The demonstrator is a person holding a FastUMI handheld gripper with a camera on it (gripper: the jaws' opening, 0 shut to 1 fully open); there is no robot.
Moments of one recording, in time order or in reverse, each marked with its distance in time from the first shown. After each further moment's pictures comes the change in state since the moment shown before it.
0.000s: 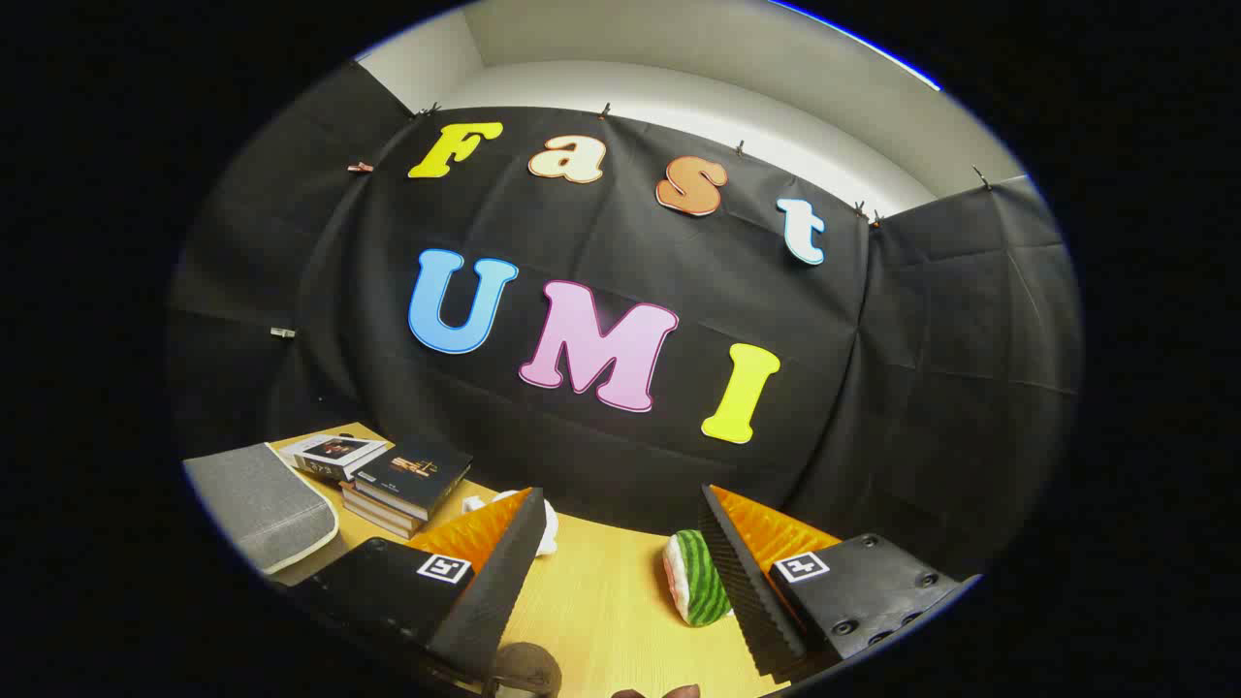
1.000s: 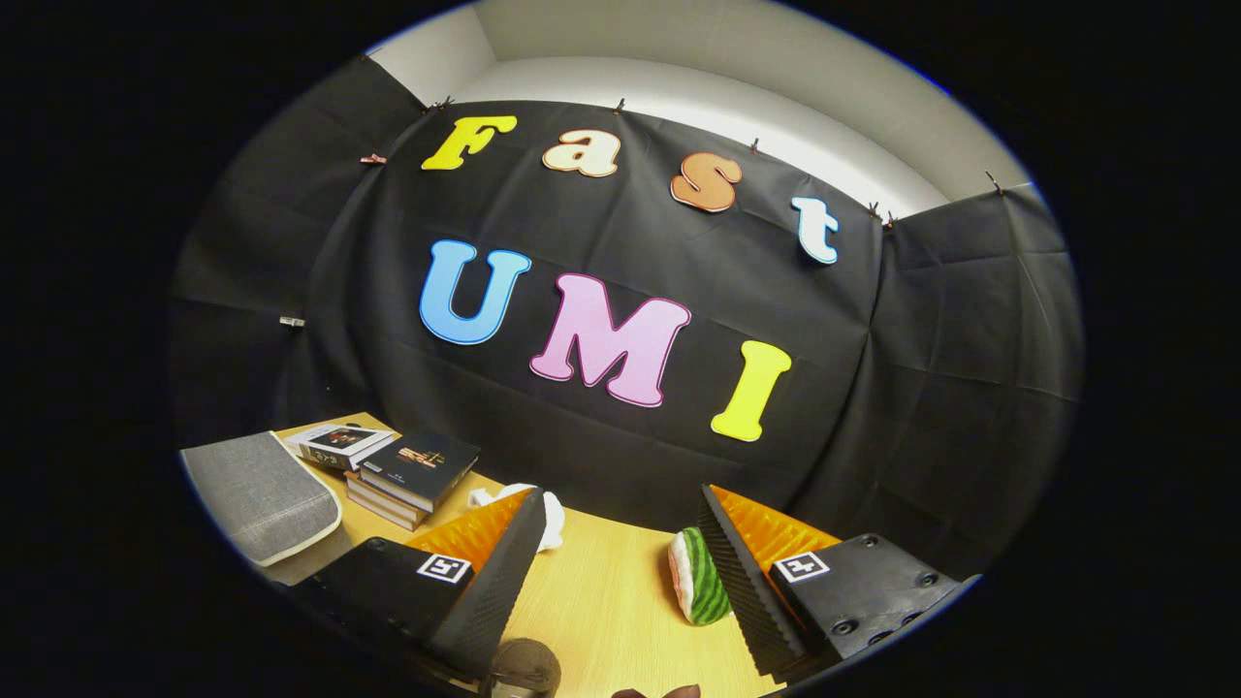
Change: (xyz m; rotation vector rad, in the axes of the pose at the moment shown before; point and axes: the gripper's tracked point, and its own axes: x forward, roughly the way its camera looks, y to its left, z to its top) arm 0.001 0.003 -0.004 -0.016 0.017 0.038
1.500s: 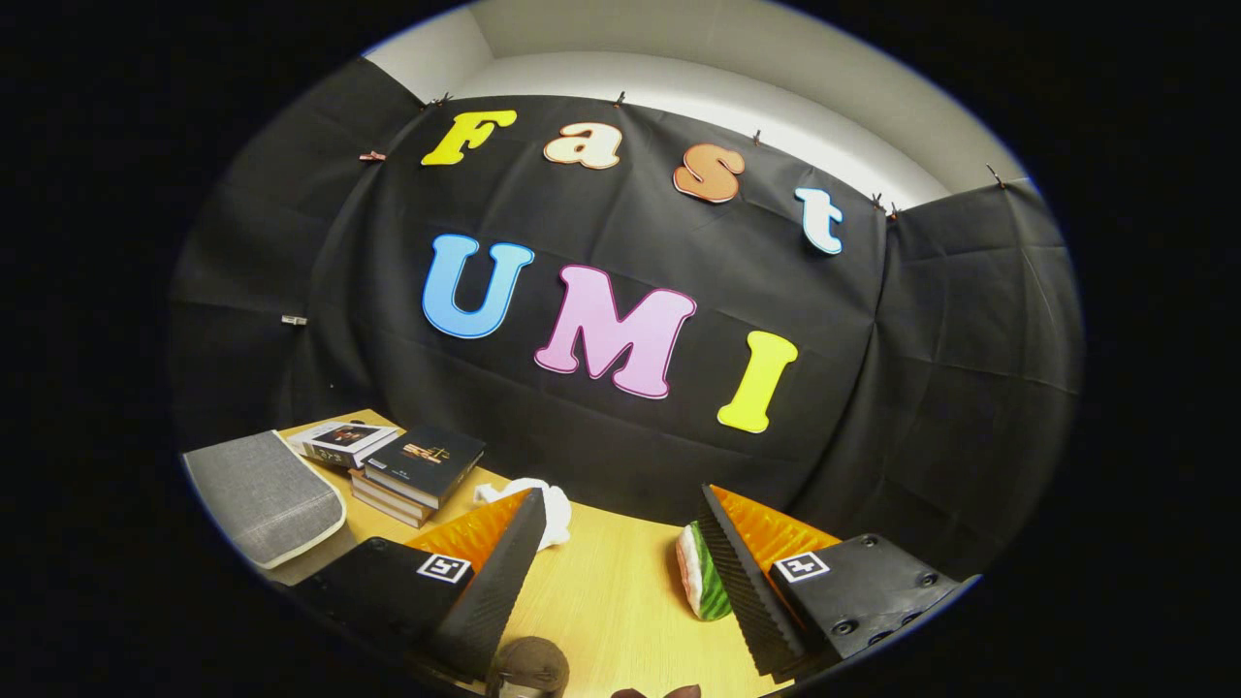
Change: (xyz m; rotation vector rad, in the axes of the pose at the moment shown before) arm 0.004 0.010 -0.007 0.016 0.026 0.022
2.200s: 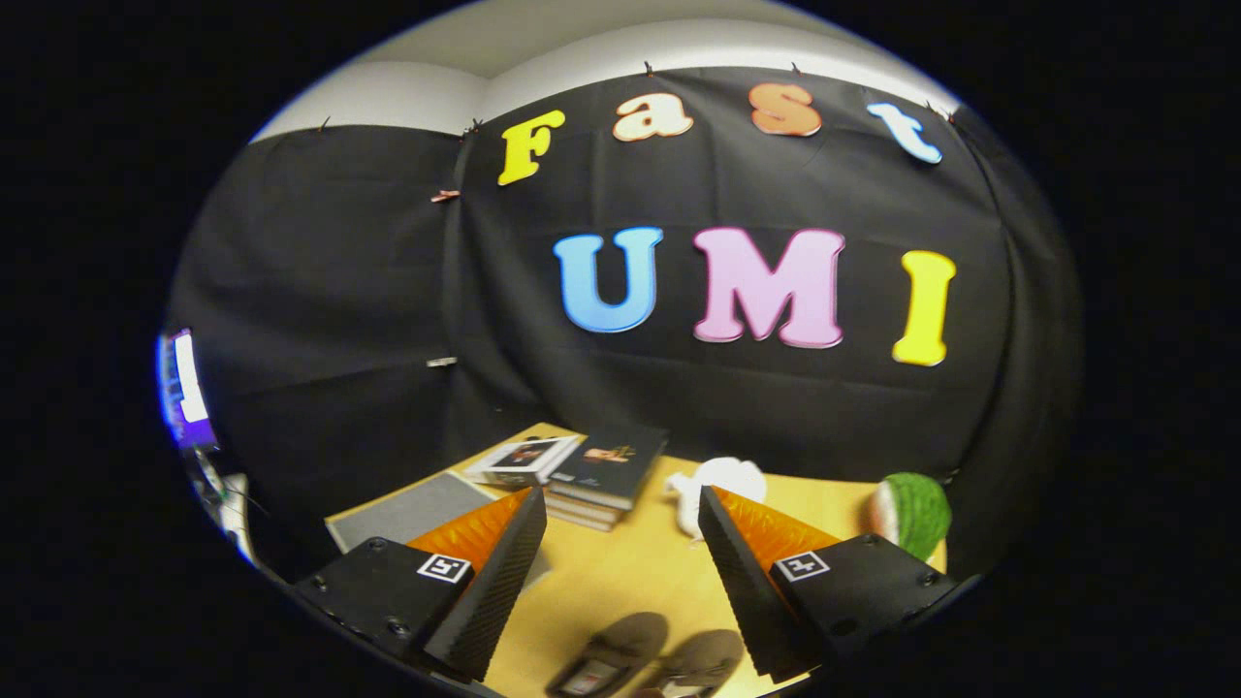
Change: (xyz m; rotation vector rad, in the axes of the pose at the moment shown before) arm -0.017 0.149 0.007 0.331 0.152 0.577
